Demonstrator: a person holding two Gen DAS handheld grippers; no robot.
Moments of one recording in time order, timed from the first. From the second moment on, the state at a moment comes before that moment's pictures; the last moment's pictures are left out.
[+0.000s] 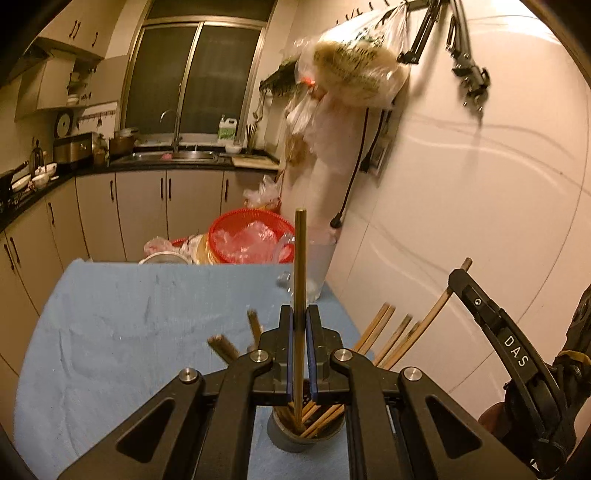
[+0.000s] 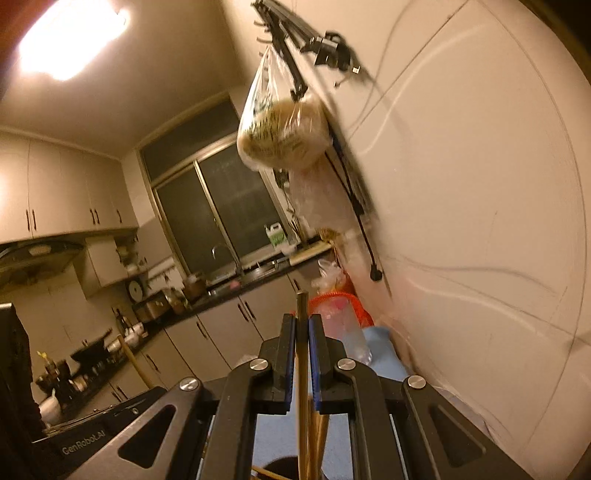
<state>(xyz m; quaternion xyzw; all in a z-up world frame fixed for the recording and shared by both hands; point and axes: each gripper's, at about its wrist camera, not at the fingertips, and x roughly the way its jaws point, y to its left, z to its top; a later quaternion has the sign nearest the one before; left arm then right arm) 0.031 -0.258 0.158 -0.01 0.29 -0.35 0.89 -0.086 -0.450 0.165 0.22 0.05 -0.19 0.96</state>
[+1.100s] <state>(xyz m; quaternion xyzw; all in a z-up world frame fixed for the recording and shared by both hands) 0.016 -0.269 0.114 0.05 0.29 -0.35 0.89 -0.067 -0.443 0.112 0.21 0.13 -0.18 0.95</state>
